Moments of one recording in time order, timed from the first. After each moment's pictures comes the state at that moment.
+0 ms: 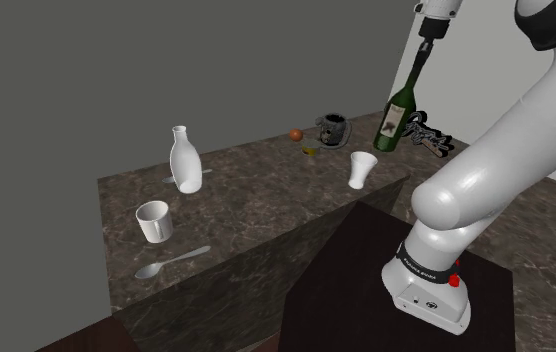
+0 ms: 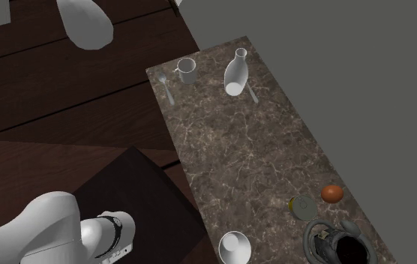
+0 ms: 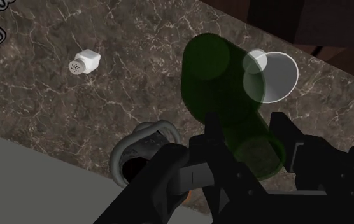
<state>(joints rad) -0.46 -0.24 -0.54 -1.84 -0.11 1.69 -1.06</state>
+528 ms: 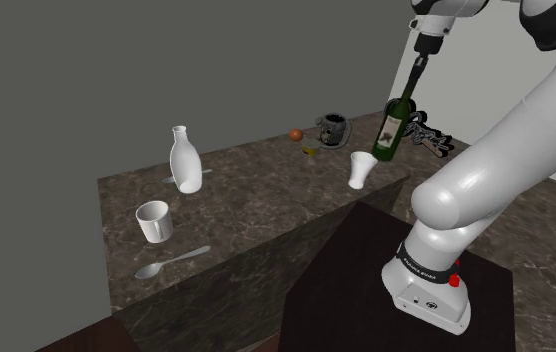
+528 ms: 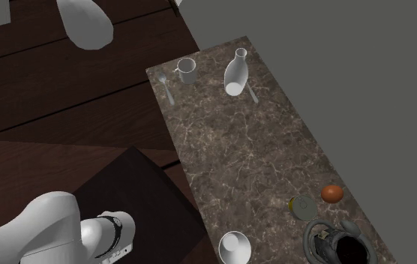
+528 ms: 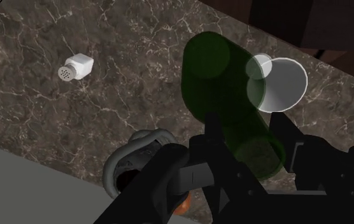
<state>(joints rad) -0.47 -0.26 -0.54 -1.97 -0.12 1.80 -1.05</state>
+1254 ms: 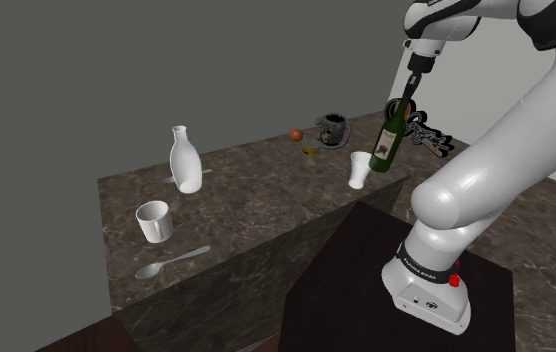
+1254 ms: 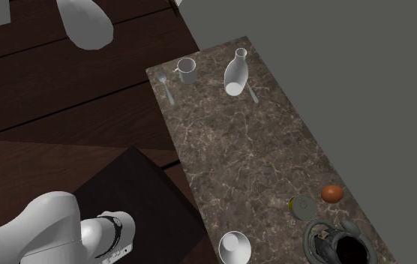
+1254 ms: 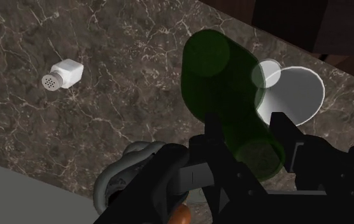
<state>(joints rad) -0.47 -0.25 -0.56 -2.10 -0.12 1.94 -1.05</state>
